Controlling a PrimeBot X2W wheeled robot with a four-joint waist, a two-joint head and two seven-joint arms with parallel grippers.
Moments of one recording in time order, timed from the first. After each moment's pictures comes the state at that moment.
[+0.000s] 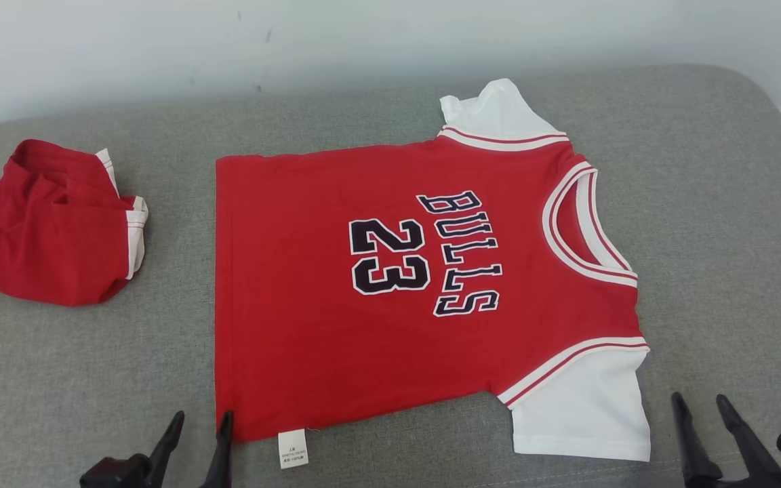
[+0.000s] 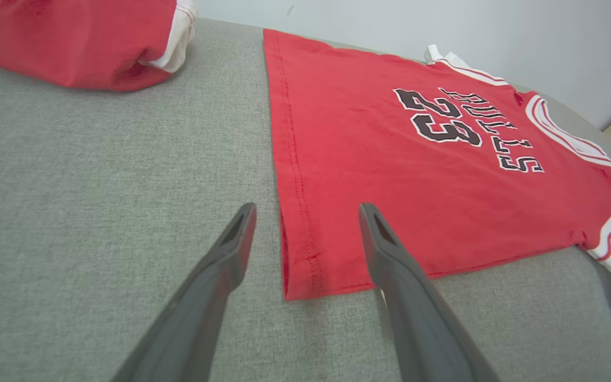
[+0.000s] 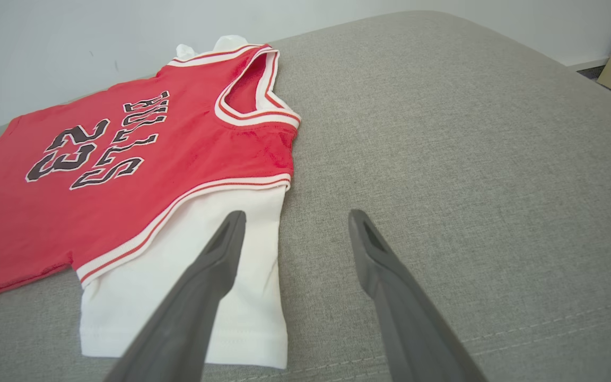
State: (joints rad) left arm -0.02 0.32 -0.40 0.25 -0.67 0.09 -0.25; right arm -0.01 -0.41 0.35 0.26 0.71 -0.04 -0.25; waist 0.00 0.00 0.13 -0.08
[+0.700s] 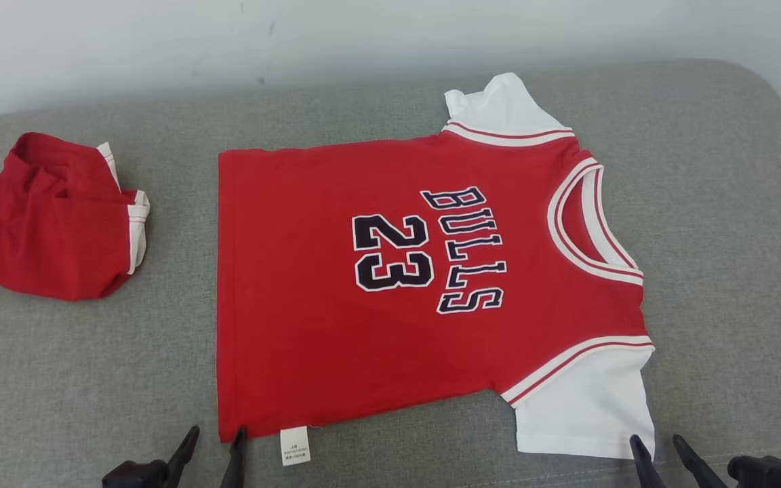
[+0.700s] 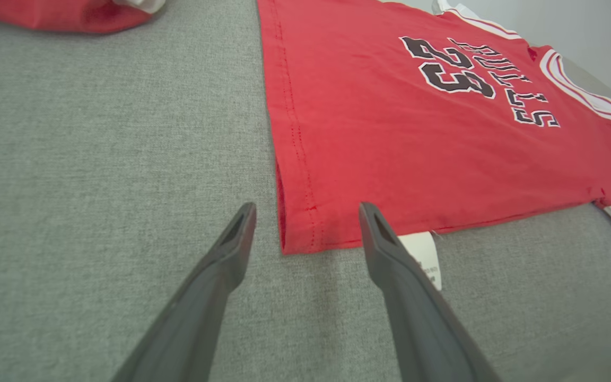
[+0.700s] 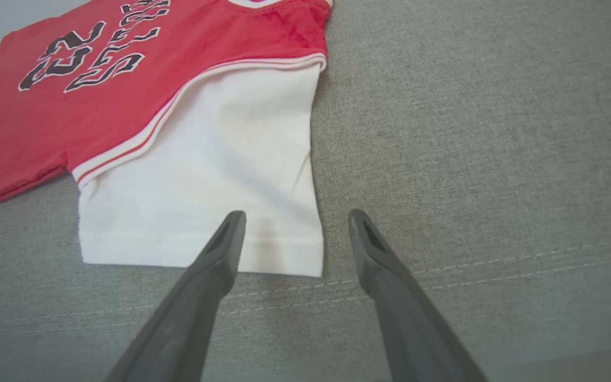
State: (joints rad) left arm -0.04 0.30 -0.44 0.33 -0.66 0.07 -0.23; right arm -0.03 -0.36 0.44 0.41 0.69 0.01 -0.23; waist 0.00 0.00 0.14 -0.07
